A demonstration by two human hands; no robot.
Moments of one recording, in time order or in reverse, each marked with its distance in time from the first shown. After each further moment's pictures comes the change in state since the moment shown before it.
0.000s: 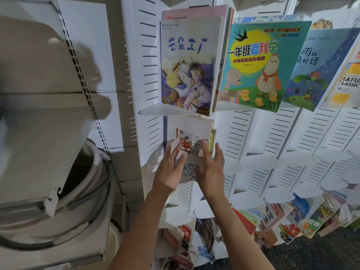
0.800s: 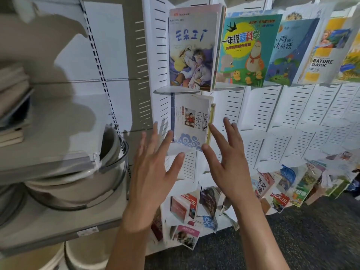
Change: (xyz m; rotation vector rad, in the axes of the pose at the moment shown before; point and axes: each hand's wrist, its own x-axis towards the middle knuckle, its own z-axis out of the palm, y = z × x) left_hand -0.205 0.016 -0.103 0.355 0.265 0.299; right_hand -0.136 -0.117 -0.145 0.158 0.022 -0.101
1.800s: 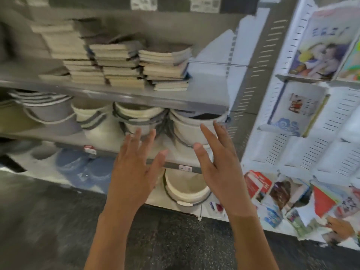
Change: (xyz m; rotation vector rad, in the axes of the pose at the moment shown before) left_hand -0.338 -0.116 -0.263 0.141 0.249 -0.358; right_hand -0.245 -0.289 0.063 0.323 -0.382 -0.239
